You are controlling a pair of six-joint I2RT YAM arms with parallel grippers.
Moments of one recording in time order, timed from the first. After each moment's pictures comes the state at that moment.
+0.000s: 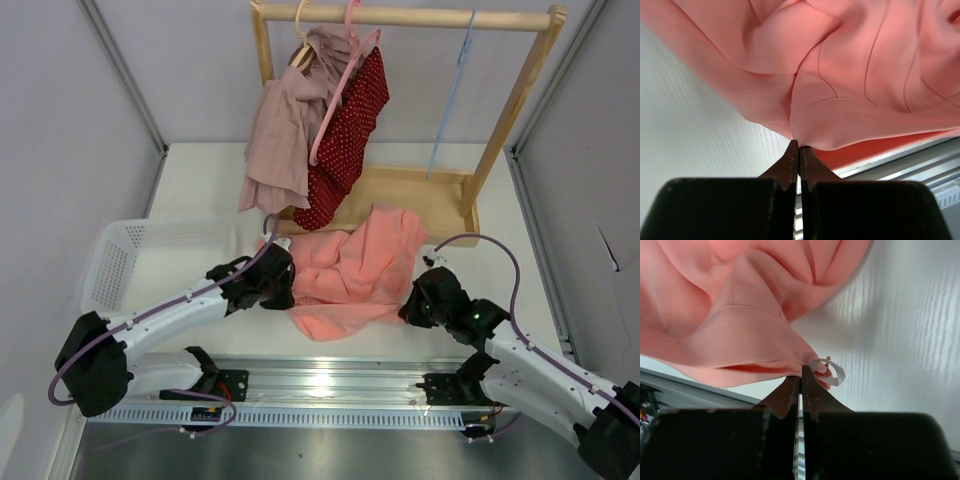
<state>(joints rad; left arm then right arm) -0.78 1.15 0.75 -0.58 -0.08 -0.66 0.67 0.78 0.49 -0.56 0.07 0.77</state>
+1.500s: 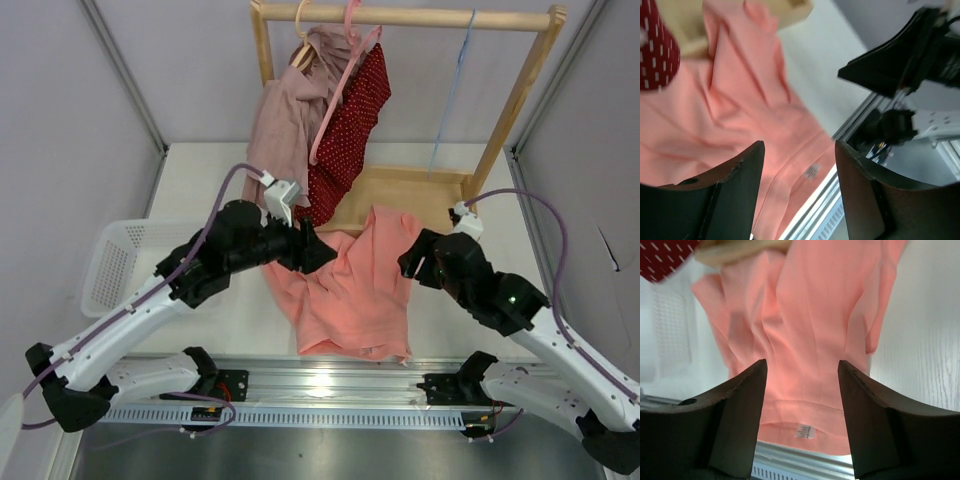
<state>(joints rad) -0.84 1.02 1.11 -0.47 0.14 -0.48 0.79 0.84 0.96 -0.76 0.39 0.82</state>
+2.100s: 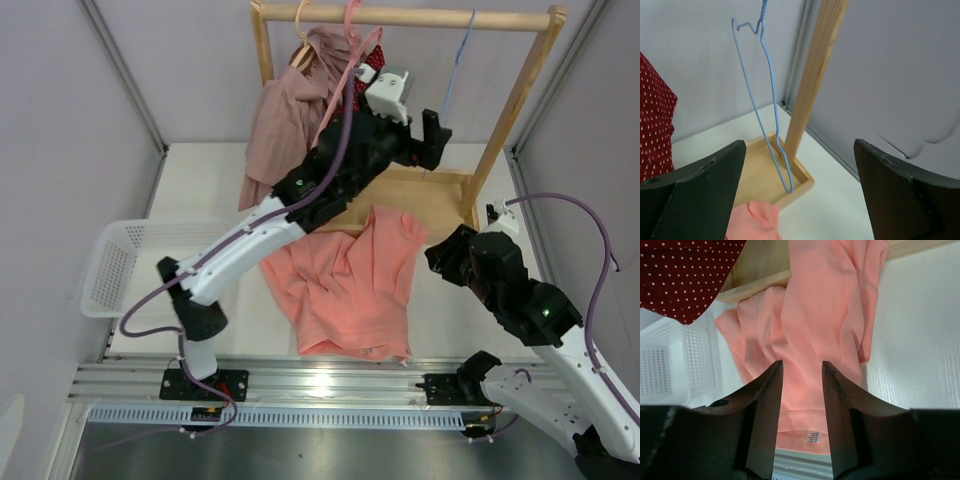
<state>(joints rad) -1.01 1.82 2.16 -0.24 -0.27 -0.22 0.64 0.73 1.05 -0.84 0.37 0.83</state>
